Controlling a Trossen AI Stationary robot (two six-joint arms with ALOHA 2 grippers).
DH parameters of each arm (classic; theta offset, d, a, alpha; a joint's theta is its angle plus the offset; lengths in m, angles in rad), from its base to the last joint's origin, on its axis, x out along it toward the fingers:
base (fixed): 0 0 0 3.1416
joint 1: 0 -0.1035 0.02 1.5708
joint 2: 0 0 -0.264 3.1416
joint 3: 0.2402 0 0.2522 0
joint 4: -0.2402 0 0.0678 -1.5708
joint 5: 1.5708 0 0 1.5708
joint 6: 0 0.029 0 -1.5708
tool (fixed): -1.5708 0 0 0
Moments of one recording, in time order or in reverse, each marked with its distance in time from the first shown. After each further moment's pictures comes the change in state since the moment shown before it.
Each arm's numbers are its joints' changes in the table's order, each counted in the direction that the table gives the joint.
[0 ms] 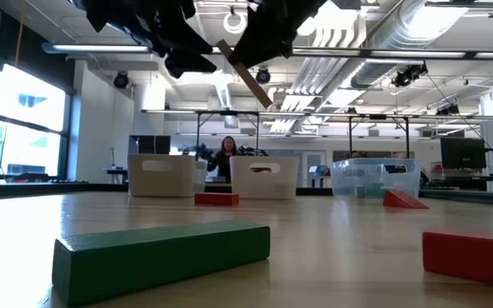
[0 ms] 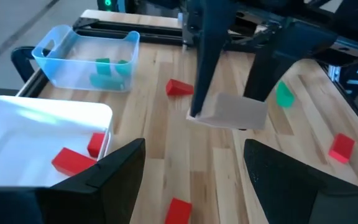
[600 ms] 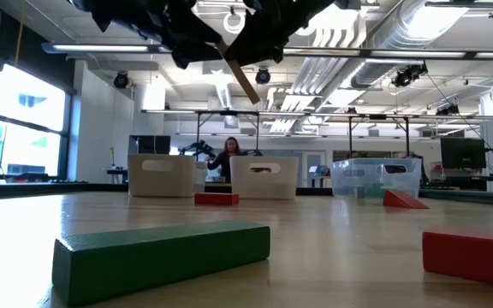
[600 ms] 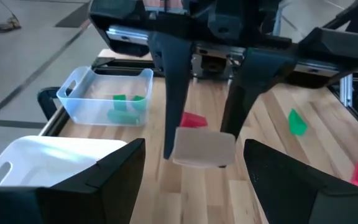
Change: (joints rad) left arm -0.014 0.000 0.000 0.133 0.014 0.016; right arm 0.126 -0.008 0.000 0.097 0.188 -0.076
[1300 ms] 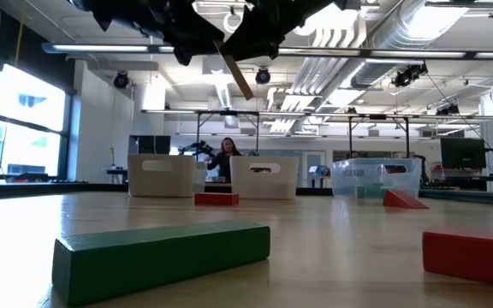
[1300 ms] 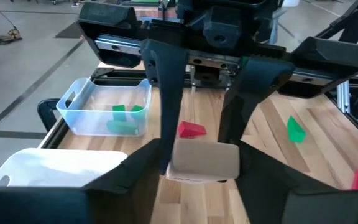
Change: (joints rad) left arm 0.001 0.000 0.000 0.037 0.000 0.002; right arm 0.005 0.001 0.000 0.049 0.029 -0.060
